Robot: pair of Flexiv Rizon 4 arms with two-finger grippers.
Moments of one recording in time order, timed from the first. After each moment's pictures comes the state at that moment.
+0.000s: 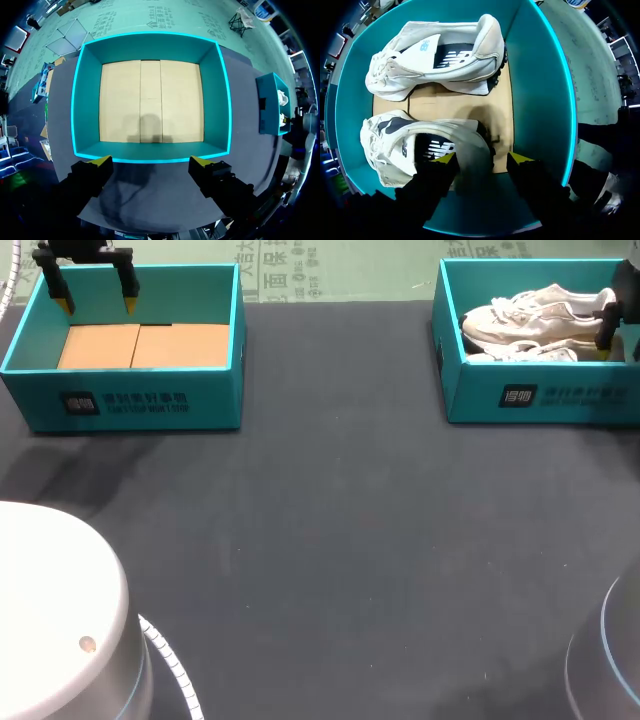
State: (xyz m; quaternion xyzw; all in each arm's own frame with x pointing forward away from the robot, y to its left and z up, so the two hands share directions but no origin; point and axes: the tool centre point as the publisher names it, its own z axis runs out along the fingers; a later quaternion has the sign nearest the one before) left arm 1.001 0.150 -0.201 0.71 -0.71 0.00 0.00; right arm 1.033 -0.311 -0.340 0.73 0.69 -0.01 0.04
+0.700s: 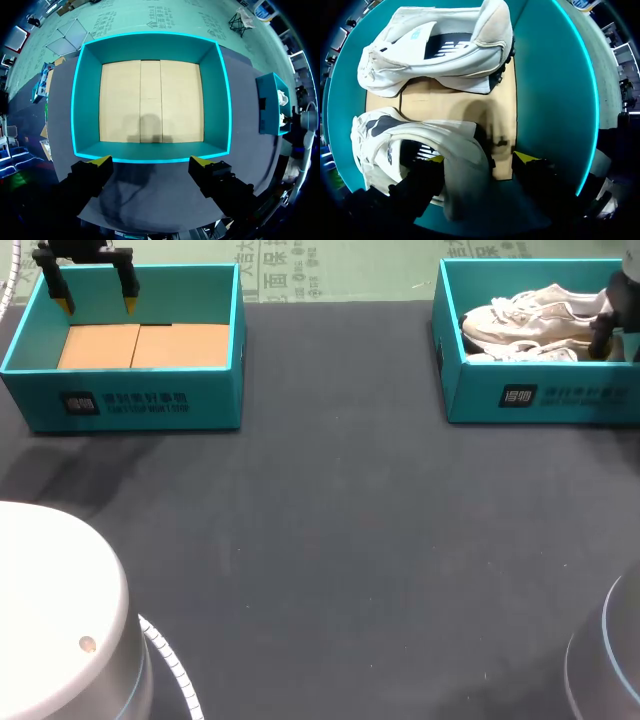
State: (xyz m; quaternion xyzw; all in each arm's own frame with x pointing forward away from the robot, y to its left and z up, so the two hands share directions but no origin) left arm 1.001 0.150 -0.201 0.71 -0.71 0.00 0.00; right arm 1.037 -0.316 -0.363 0.71 0.70 -0.02 0.03
